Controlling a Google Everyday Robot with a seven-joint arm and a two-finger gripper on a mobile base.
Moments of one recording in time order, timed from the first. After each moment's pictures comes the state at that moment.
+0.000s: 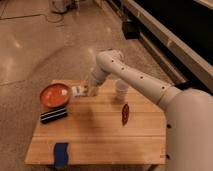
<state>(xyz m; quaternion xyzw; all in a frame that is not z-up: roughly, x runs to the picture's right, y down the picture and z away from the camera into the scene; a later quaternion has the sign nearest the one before) -0.123 -0.013 0.827 -0.23 -0.30 -0.09 0.92</state>
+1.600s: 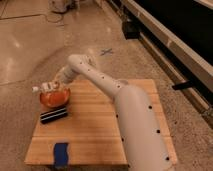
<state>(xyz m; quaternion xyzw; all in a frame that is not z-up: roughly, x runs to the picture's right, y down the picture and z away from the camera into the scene) -0.299 -0.035 0.890 -0.16 -0.40 -0.14 0.89</state>
